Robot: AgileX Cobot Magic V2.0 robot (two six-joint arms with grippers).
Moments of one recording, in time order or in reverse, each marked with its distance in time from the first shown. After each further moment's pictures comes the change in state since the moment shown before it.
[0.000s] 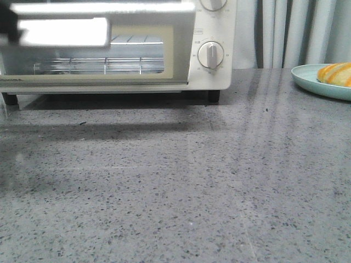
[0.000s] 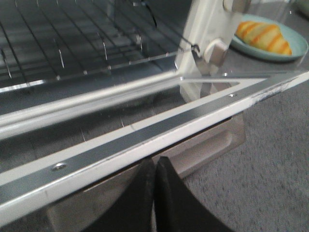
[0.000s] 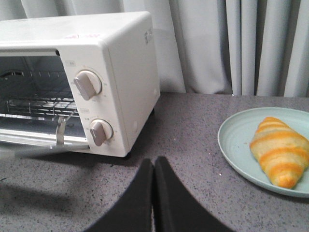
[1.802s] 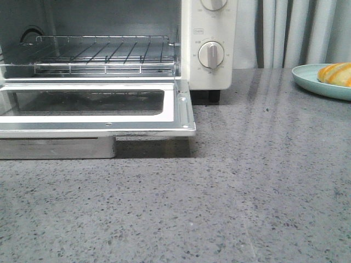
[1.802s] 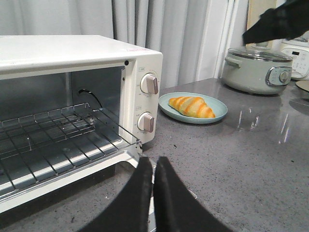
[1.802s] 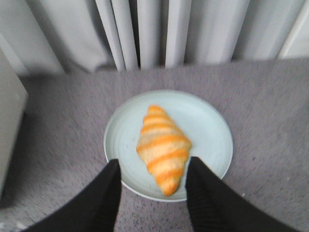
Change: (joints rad) left arm 0.000 -0.500 0.084 -0.029 0.123 0.000; right arm -0.189 0.612 -0.731 -0.049 0.590 -0.004
